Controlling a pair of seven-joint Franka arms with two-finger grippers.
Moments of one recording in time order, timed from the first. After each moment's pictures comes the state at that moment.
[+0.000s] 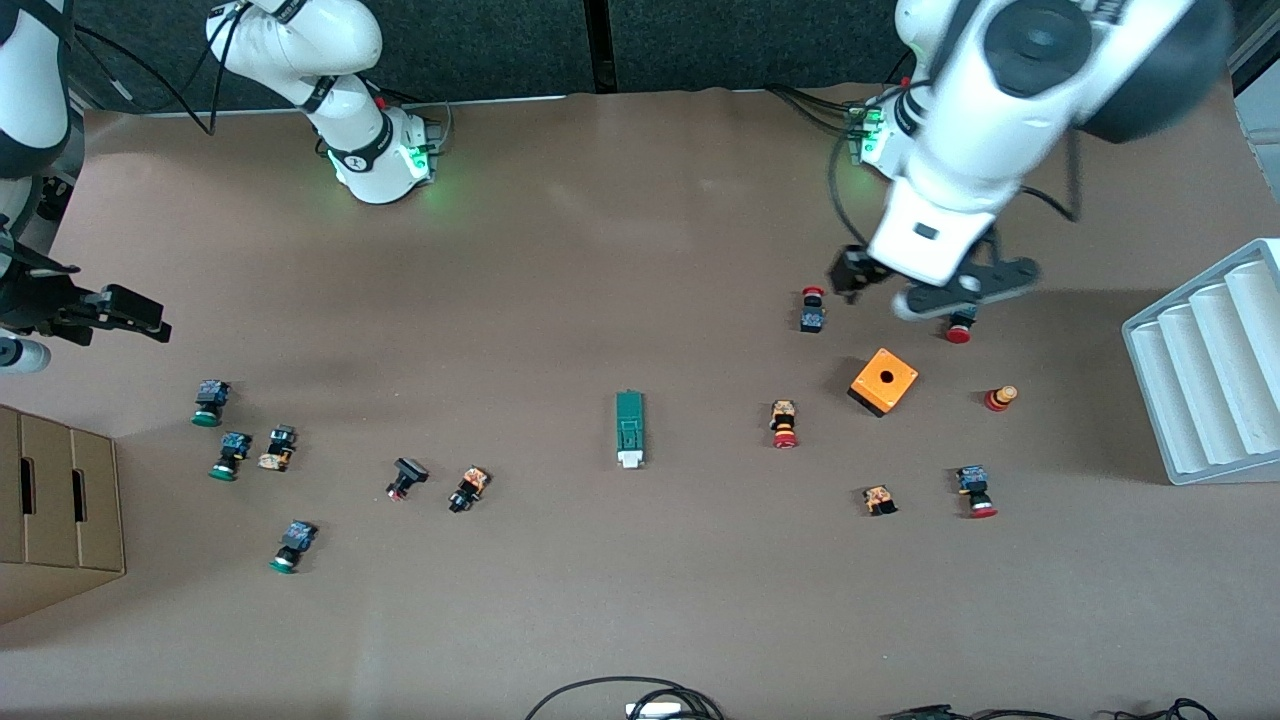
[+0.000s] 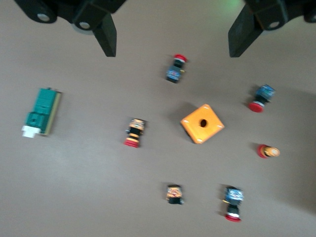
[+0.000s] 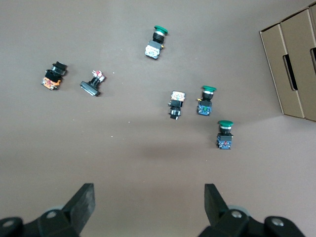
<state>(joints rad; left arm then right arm) -0.02 0.03 -0.50 -1.69 0.04 1.69 -0.78 -0.01 -0.03 -0.12 -1.75 0.00 1.68 -0.11</state>
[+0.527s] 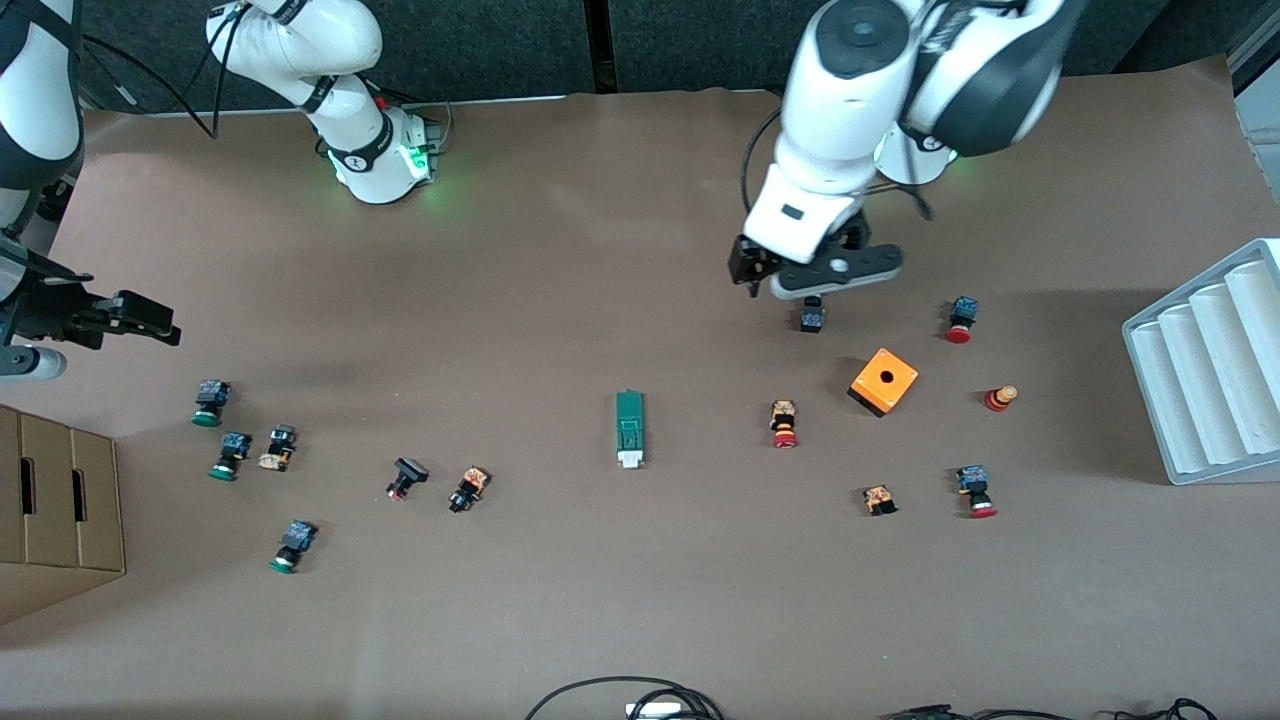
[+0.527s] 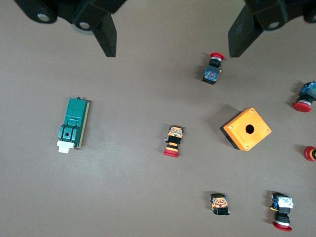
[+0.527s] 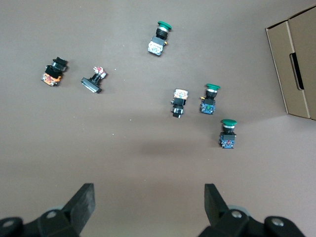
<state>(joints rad) -0.11 0.08 -0.60 -1.77 0.12 1.86 -0.94 -0.01 -0.02 -0.11 -1.75 0.00 1.68 -0.11</state>
